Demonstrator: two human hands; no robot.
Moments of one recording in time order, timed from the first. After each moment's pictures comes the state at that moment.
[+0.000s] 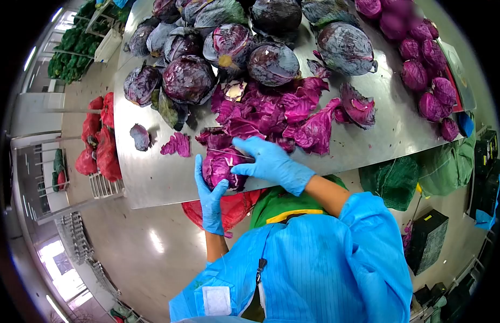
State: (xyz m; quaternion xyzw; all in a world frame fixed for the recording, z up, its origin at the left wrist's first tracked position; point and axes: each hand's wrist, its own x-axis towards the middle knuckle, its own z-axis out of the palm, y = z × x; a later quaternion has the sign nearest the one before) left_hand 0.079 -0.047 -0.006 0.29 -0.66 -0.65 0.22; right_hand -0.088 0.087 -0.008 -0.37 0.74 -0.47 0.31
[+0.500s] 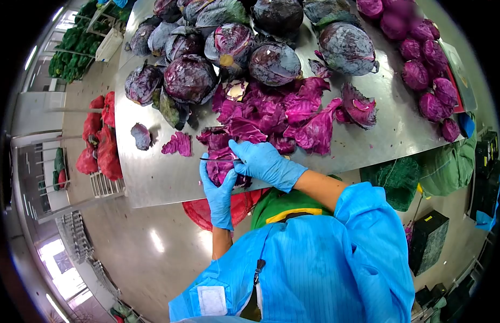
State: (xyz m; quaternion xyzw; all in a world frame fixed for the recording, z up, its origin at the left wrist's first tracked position) left_hand 0.061 -0.029 -0.012 0.34 -0.61 -0.67 0.23; right_hand -0.080 0.073 -0.026 -0.52 0.77 -0.35 0.12
